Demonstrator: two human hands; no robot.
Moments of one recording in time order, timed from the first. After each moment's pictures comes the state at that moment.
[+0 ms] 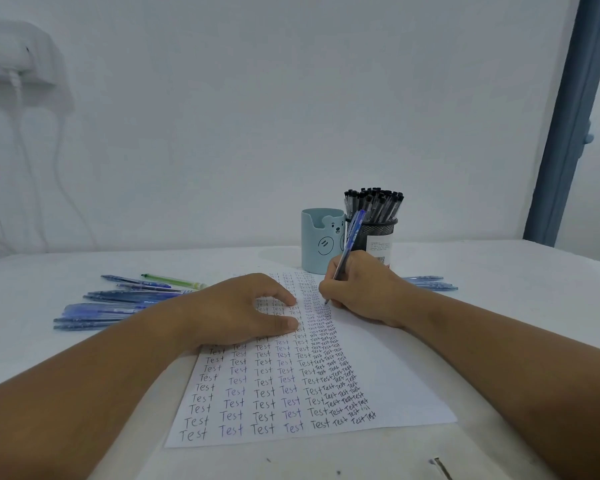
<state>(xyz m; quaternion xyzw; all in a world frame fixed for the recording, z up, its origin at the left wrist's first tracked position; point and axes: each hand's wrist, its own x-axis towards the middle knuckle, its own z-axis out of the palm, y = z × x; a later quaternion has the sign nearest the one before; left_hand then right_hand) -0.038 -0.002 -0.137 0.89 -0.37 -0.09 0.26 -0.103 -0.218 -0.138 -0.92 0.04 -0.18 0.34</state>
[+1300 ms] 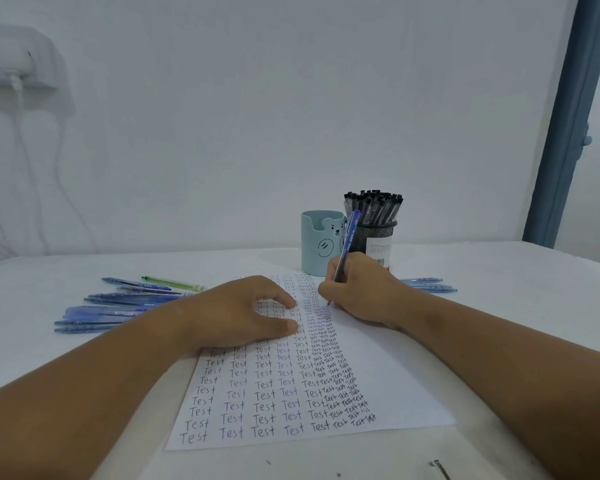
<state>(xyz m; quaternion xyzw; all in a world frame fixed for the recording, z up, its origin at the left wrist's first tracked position) -0.038 -0.002 -0.137 0.89 -0.37 -0.09 0.26 -0.101 -0.217 -0.139 -0.92 0.03 -0.18 0.34</state>
